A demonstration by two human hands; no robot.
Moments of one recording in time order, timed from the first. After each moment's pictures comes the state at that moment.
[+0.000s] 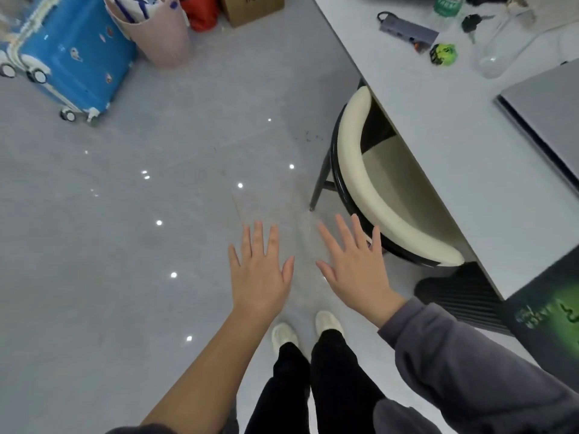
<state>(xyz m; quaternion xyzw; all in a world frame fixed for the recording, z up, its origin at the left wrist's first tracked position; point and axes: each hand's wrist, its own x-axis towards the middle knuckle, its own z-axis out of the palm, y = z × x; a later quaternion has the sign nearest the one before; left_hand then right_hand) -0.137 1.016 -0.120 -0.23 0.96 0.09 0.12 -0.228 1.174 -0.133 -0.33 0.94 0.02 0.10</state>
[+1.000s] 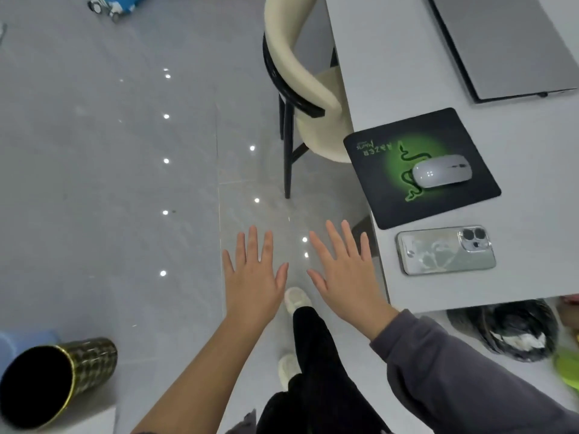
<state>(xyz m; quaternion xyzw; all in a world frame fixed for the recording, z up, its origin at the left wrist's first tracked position) 0.062 1.499 -0.175 -0.36 0.92 0.09 0.10 -0.062 1.624 -0.168 -0.46 0.88 0.02 0.11</state>
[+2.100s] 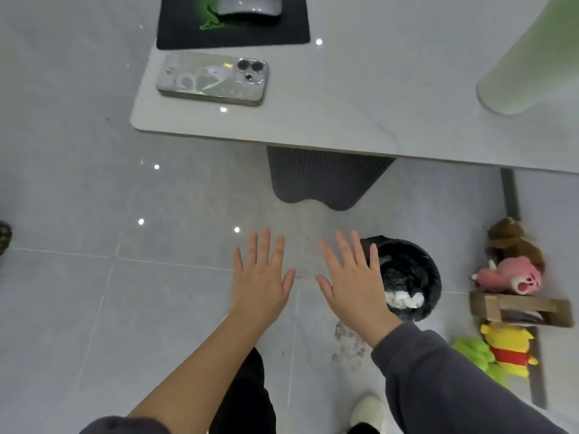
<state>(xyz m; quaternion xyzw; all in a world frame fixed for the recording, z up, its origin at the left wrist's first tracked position) -0.068 2.007 -0.297 -0.38 0.91 0.11 0.14 -0.211 2.118 -0.290 -0.51 0.84 0.06 0.15</state>
